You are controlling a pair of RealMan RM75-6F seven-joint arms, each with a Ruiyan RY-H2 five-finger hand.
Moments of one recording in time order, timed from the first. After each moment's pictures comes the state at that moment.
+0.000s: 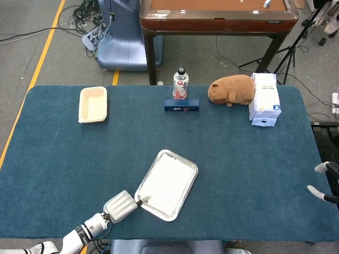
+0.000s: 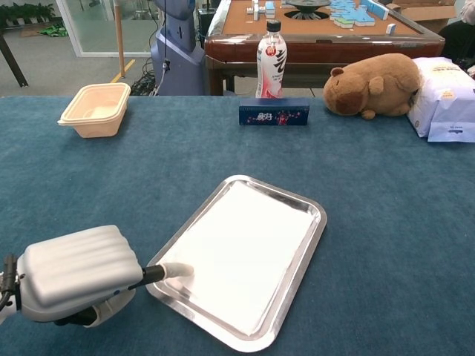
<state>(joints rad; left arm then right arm) -0.55 -1.55 0.13 -1.53 1.66 0.97 0.59 0.01 -0.93 0.06 -1.60 -1.53 1.56 0.19</state>
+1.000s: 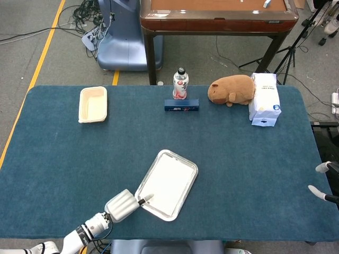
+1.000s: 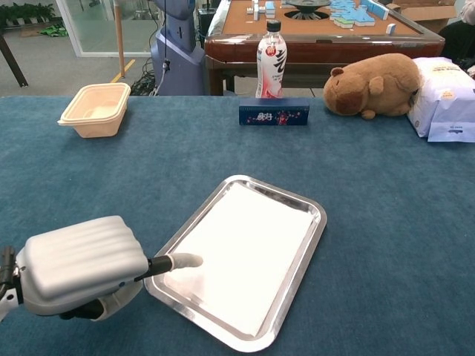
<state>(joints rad) -0.56 -1.54 0.12 -1.56 1.68 1.01 0.58 0.01 -0.92 0.06 -1.59 -1.53 1.56 0.20</state>
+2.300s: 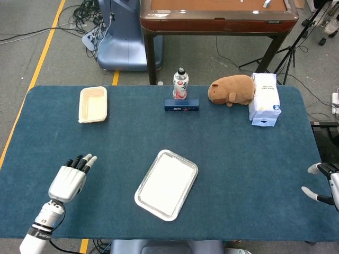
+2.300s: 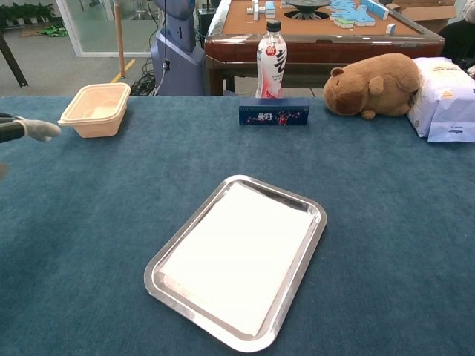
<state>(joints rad) -0.35 -1.26 0.00 -1.75 1.47 1.33 0.65 0.02 -0.94 0.05 -1.62 -1.54 1.53 0.12</state>
